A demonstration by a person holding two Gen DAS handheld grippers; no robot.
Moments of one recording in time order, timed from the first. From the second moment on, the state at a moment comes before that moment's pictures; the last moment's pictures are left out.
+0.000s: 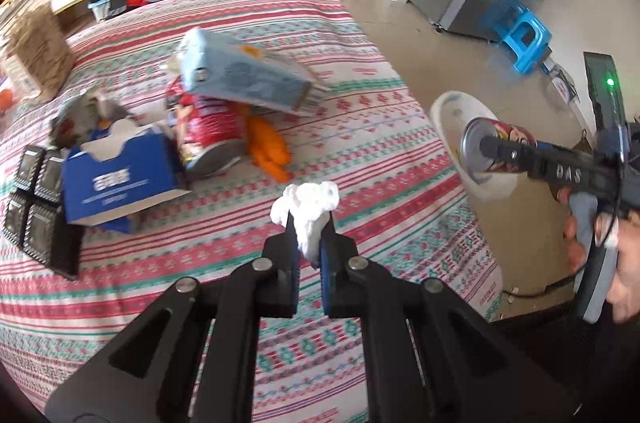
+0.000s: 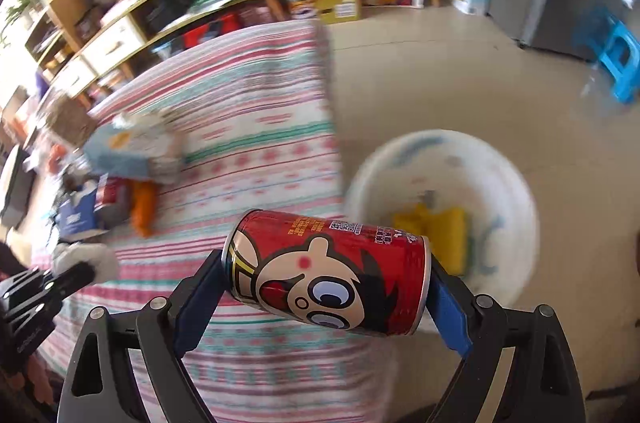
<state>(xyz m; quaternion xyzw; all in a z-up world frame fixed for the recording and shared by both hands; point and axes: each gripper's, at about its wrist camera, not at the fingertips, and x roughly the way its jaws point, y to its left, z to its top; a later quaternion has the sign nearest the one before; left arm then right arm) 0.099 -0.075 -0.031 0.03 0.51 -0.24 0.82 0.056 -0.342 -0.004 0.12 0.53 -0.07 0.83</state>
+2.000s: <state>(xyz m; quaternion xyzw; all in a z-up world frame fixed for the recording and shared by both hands) 0.113 -0.272 -0.041 0.11 0.49 -0.31 0.81 -0.016 -0.462 -0.019 0.14 0.56 -0.14 0.81</state>
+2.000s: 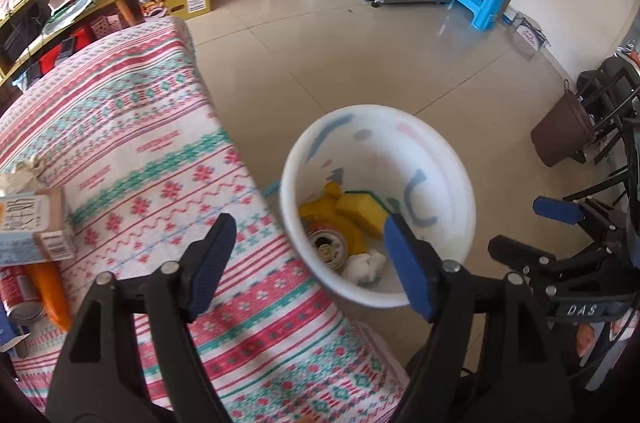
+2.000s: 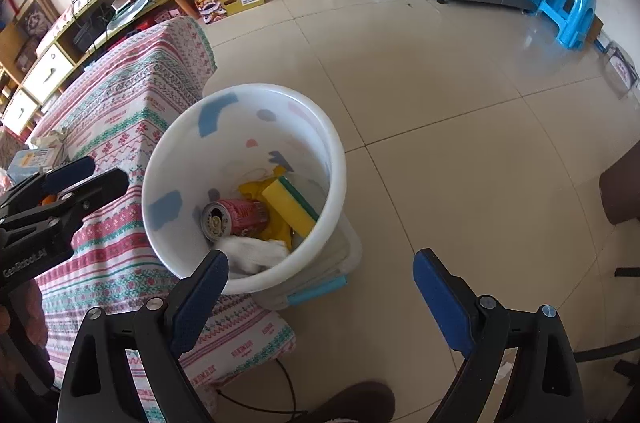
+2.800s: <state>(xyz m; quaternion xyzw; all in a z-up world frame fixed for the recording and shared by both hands) 0.118 -0.152 -0.021 0.10 0.49 -0.22 0.84 0.027 -0.385 -0.011 0.08 0.55 -0.10 0.82</state>
